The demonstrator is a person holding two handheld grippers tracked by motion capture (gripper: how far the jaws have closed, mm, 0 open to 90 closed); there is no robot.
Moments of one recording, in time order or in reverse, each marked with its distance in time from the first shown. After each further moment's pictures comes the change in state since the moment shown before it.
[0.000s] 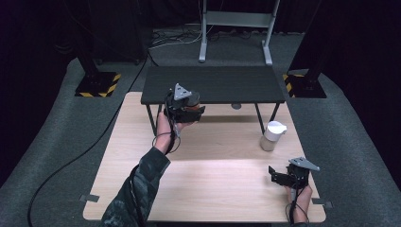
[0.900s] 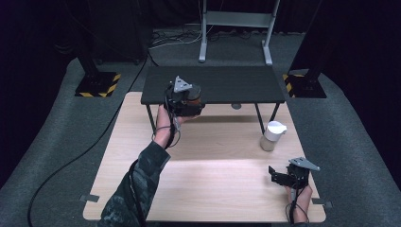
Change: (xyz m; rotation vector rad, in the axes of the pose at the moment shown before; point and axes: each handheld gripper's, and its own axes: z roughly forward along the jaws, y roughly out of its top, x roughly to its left) left arm 0.005 0.021 -0.005 -0.006 -0.015 0.004; right arm 0.000 0.000 0.000 -0.001 0.002 0.001
